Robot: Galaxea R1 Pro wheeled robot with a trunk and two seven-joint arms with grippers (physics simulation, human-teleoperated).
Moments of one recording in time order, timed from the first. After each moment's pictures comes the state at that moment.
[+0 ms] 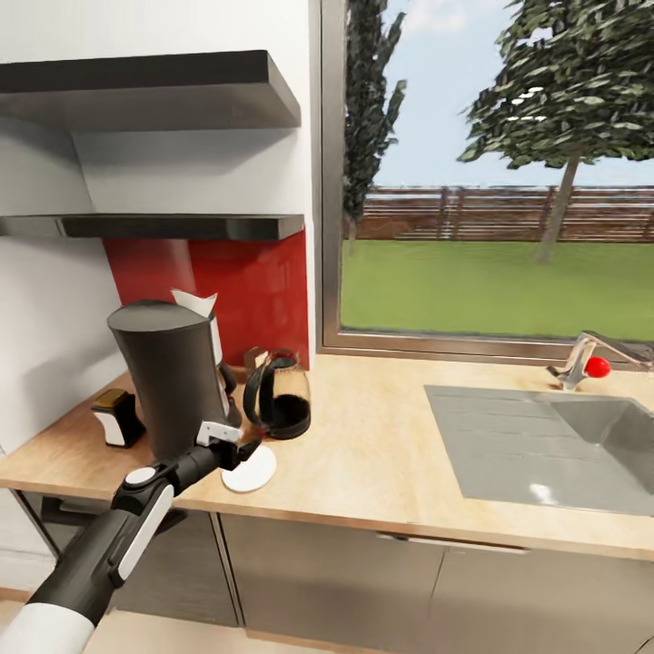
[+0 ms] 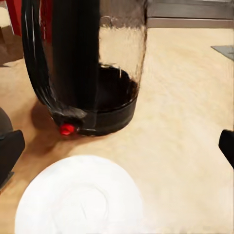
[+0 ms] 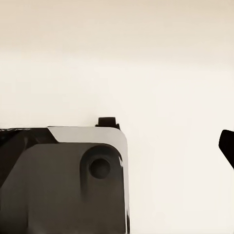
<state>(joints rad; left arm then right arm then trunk) -0.50 0.20 -0.15 -1.18 0.24 0.33 -0.37 -0.22 -0.05 0.12 -0.03 -0.14 -0.11 -0.01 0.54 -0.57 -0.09</state>
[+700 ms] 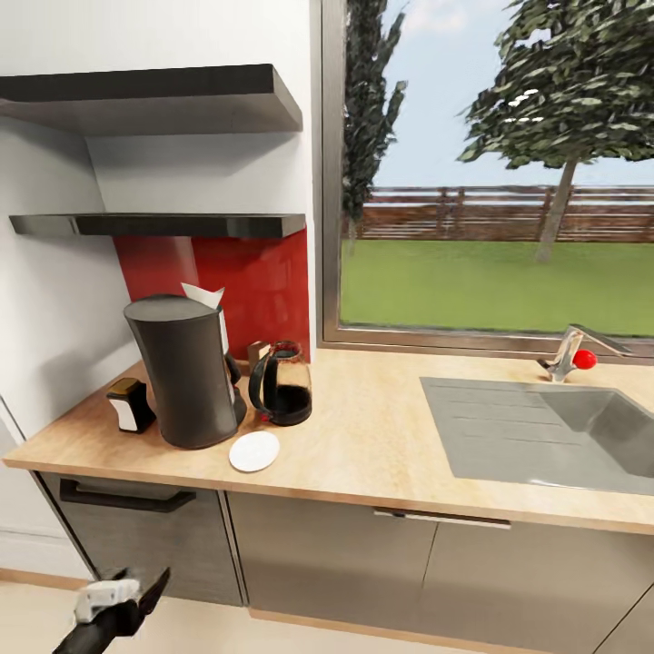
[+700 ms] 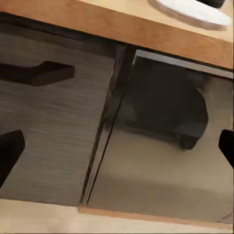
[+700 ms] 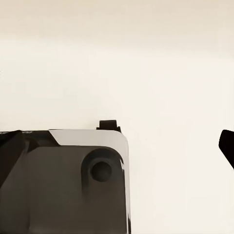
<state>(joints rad) 0.04 0.21 0.24 -1.09 0.32 -0.11 -0.50 -0.22 -0.05 0.12 -0.03 -0.14 -0.12 -0.01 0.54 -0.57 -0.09</state>
